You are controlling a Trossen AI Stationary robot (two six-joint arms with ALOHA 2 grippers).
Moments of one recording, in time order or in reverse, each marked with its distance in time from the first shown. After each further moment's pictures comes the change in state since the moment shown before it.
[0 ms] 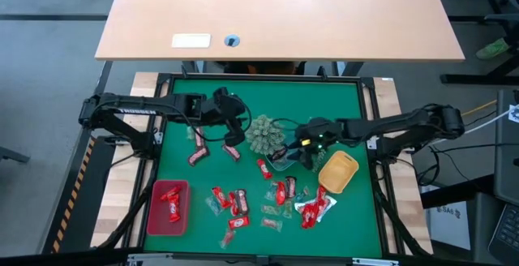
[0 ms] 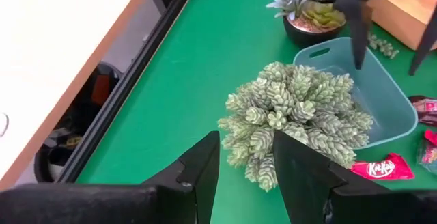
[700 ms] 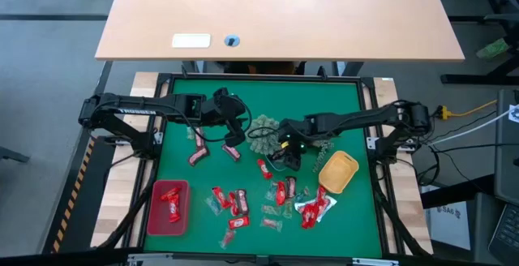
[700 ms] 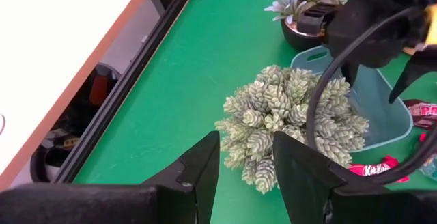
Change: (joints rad) left arm -0.003 0.000 0.000 0.008 0.001 -0.010; right arm 0.000 0.328 0.420 -0.542 -0.033 0.019
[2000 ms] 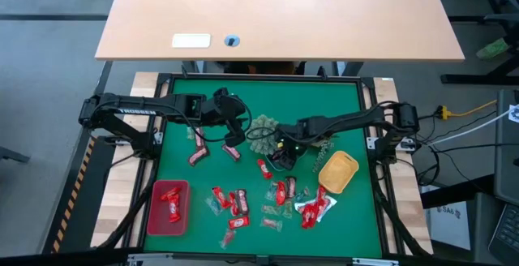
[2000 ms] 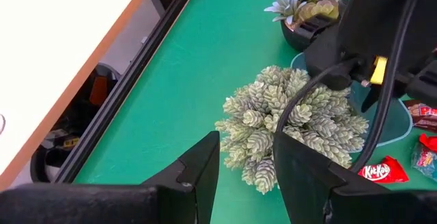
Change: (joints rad) left arm 0.000 0.001 0.000 0.001 0.000 0.000; right arm 0.002 0.117 0.007 -0.001 0.074 0.157
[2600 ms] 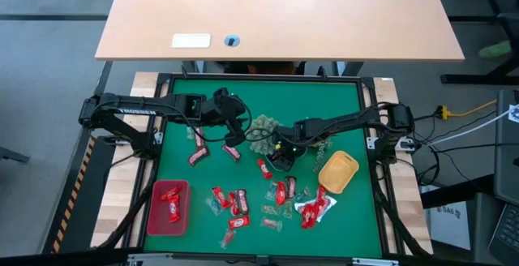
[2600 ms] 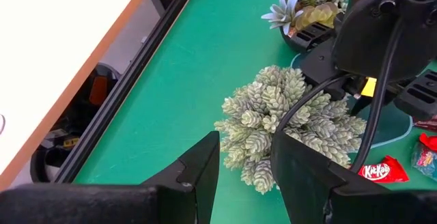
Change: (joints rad) left arm 0.000 0.000 0.000 -0.001 0.000 0.000; right arm 0.000 0.051 0.002 0.030 0.024 0.000
